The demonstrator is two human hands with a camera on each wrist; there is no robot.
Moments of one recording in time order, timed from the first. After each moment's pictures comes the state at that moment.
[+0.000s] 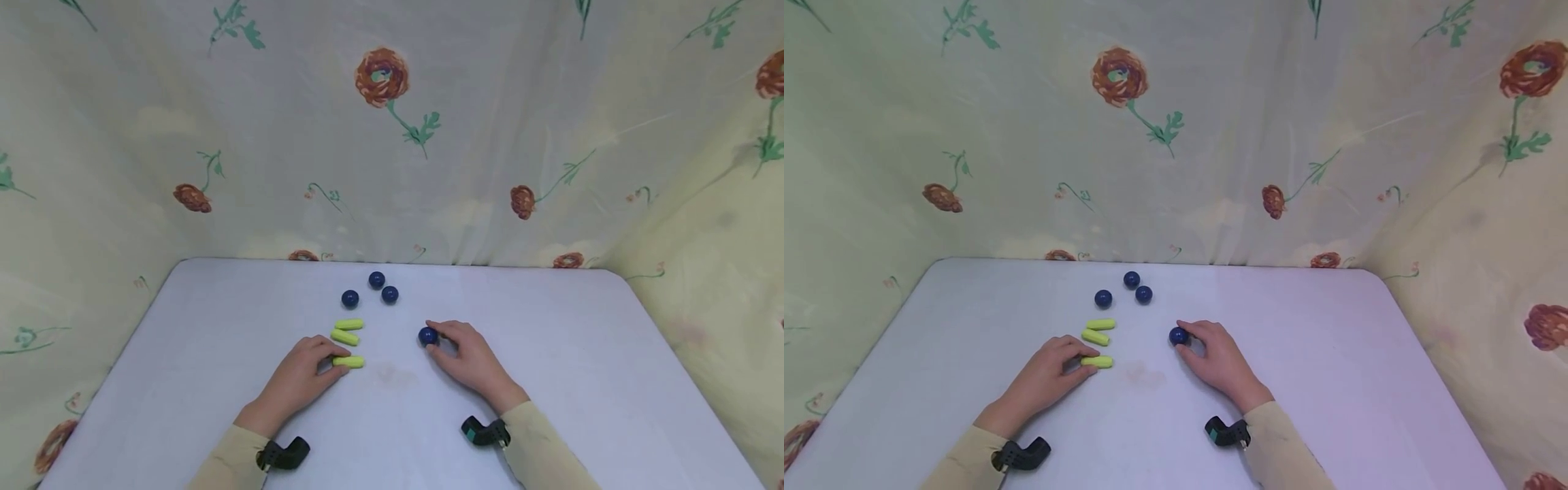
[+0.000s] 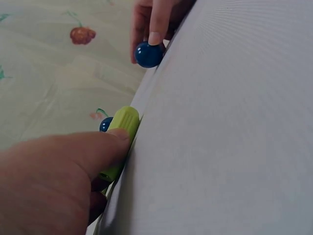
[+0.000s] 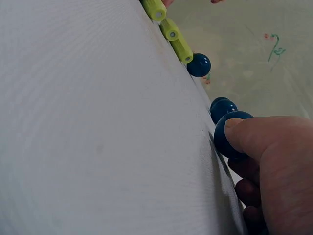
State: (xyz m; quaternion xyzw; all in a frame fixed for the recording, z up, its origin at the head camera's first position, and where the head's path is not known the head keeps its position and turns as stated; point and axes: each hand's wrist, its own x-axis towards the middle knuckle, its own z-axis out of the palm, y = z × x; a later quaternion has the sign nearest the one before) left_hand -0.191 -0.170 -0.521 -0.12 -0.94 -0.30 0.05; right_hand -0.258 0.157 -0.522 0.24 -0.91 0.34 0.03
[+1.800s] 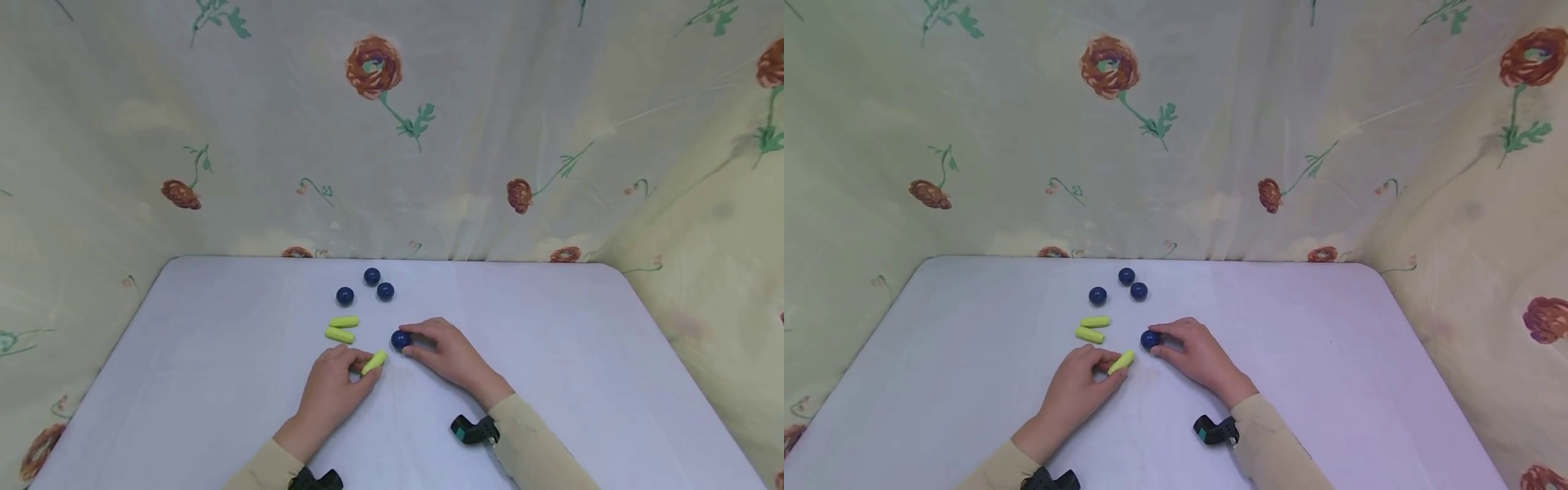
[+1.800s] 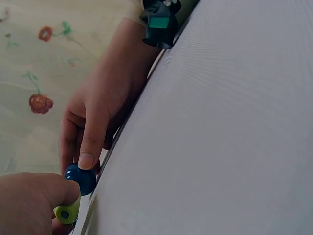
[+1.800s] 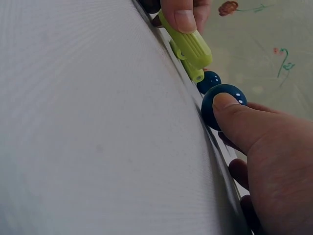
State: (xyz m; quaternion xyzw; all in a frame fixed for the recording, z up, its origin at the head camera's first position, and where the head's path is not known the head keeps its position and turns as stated) left_hand -0.177 -0.100 -0.520 -0.06 -0.93 -0.34 0.13; right_hand -0.265 0.135 -0.527 0.30 -0.89 0.34 0.00
